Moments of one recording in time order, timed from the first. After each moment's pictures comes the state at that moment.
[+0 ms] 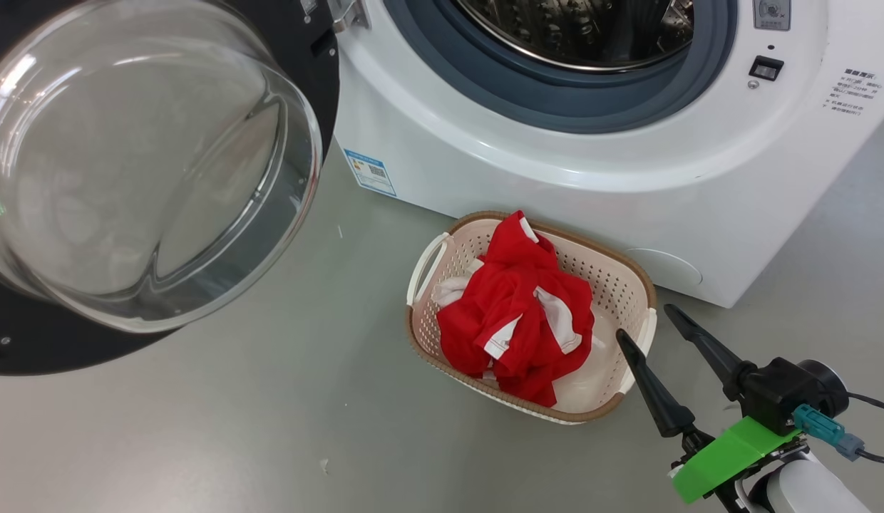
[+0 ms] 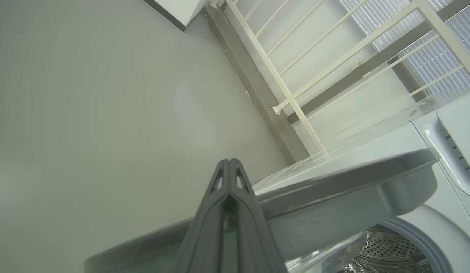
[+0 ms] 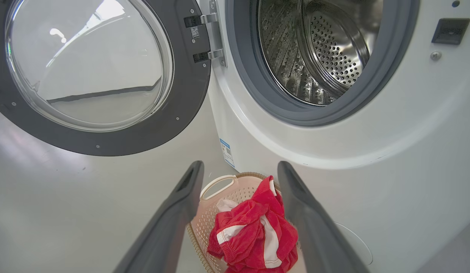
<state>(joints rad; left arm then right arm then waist) -0.94 0.66 0.27 1.04 -1.19 -0.12 0.49 -0.15 -0.28 0.30 0.23 0.38 0.12 -0.26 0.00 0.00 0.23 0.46</state>
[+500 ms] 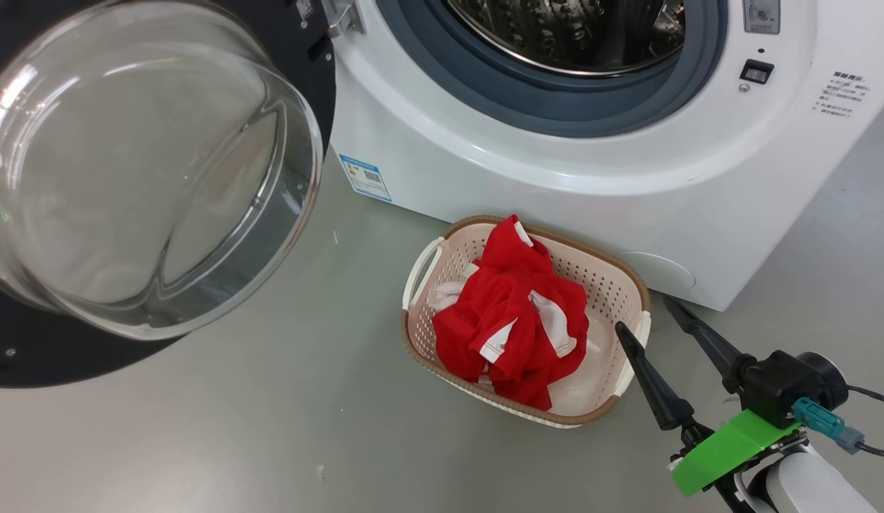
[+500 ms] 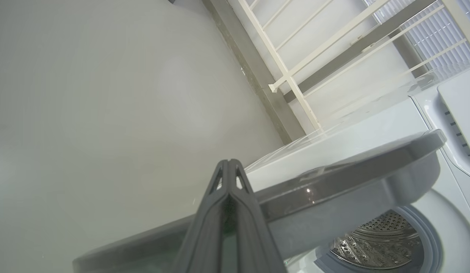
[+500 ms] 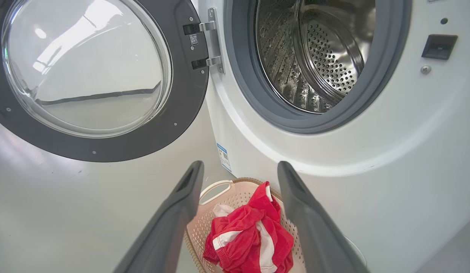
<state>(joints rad) -0.94 0.66 0.23 1.02 -1.22 -0.12 0.64 -0.17 -0.28 0.31 0.23 0.38 0.12 -0.26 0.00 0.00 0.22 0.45</state>
